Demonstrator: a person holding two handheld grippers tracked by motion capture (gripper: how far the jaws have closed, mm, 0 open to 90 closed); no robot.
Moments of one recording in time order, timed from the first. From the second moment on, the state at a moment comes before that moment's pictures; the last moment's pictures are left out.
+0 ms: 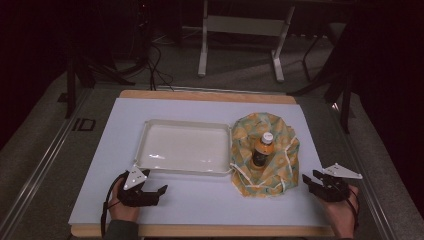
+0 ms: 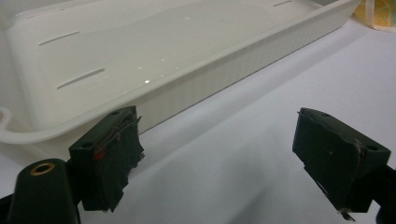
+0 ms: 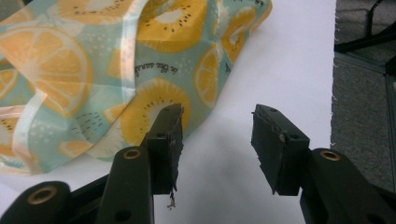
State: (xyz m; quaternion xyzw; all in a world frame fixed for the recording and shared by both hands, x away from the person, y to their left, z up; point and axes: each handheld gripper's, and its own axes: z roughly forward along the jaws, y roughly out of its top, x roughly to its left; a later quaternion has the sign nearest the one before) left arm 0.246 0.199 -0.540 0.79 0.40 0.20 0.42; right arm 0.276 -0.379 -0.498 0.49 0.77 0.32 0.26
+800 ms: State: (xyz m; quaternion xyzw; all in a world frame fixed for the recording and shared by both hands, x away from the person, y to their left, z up) left arm 0.247 0.198 -0.540 0.79 0.40 0.20 0.42; right arm 0.290 -0.358 -0.466 0.43 0.81 0.31 0.26
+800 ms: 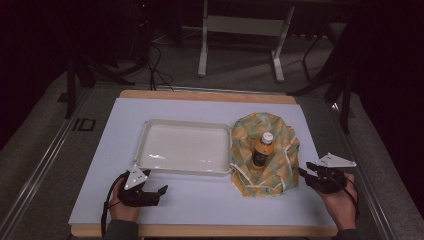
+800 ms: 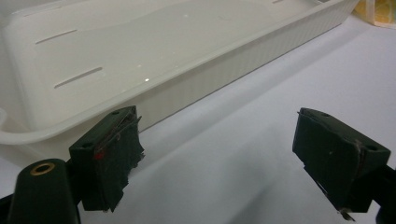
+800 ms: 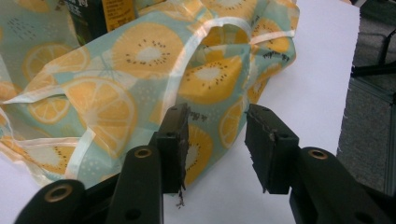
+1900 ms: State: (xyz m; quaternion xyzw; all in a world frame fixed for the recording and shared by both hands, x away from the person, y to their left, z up) left arm 0.247 0.198 -0.540 0.79 0.40 0.19 0.42; right arm 0.321 -0.331 -0.429 0.35 0.87 0.27 0.24
